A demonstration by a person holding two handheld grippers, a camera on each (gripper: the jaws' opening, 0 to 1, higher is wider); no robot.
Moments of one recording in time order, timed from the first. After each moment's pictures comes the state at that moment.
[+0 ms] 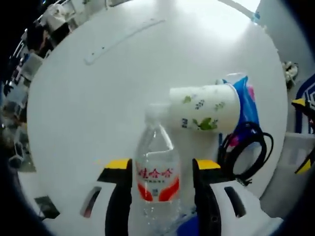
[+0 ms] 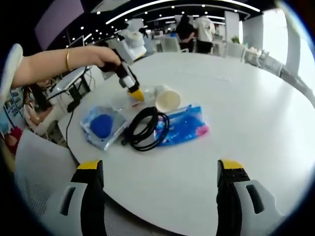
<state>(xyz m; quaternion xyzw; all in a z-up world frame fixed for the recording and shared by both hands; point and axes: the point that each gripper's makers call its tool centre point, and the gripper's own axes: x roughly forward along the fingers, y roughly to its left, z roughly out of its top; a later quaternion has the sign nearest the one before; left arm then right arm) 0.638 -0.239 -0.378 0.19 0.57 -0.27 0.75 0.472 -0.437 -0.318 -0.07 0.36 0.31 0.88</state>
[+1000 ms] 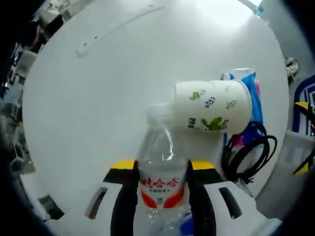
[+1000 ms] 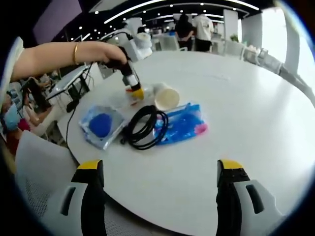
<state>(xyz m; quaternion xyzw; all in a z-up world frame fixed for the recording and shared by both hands) 0.645 -0.235 -0.386 0.22 0.61 -0.28 0.71 0.472 -0.438 -0.319 -0.07 0.37 0.31 0.88</state>
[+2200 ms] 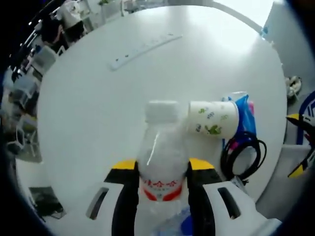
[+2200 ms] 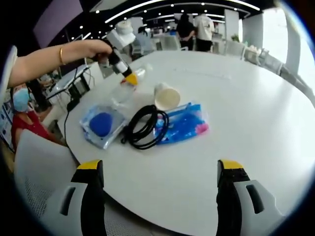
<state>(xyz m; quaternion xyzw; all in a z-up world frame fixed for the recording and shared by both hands) 0.644 -0.209 -0.328 0.17 0.53 -0.23 0.80 0.471 -0.438 -0.320 -0.07 0.37 0.31 0.87</state>
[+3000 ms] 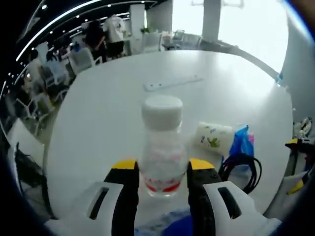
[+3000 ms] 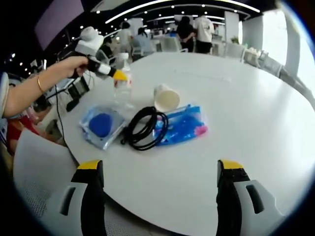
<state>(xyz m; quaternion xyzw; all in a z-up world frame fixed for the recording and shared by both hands) 0.616 -0.186 -0.303 0.05 0.38 -0.13 0.92 0.472 -0.438 -0.318 -0.08 0.36 0.31 0.88</state>
